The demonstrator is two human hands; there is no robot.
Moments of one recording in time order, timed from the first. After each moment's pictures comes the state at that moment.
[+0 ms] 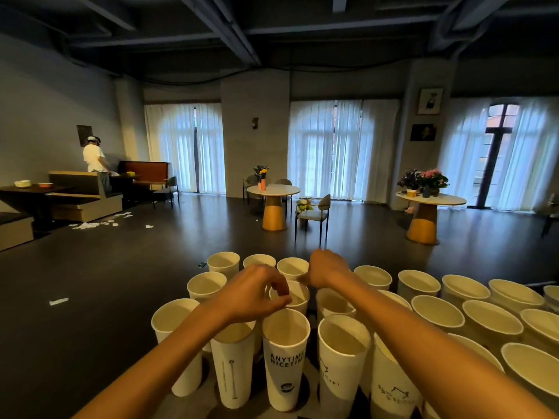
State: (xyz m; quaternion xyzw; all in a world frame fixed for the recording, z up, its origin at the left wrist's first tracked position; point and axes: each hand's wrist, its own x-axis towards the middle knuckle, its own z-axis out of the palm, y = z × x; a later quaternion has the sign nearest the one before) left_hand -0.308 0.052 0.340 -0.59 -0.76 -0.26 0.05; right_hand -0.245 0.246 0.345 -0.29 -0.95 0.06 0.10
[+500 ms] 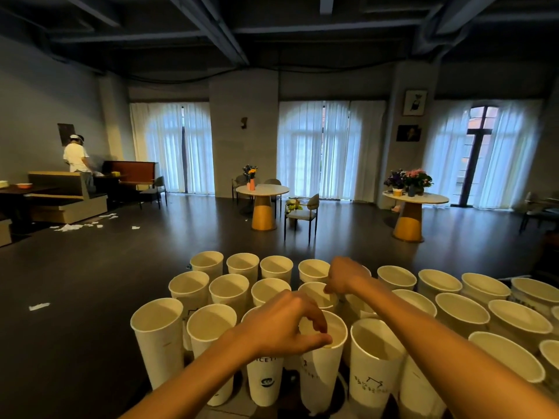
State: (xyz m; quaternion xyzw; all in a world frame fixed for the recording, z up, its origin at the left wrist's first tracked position) left_hand -0.225 0.085 0.325 -0.69 -0.69 -0.23 0.02; right_hand -0.185 0.298 0.331 -0.35 -0.93 0.07 0.06
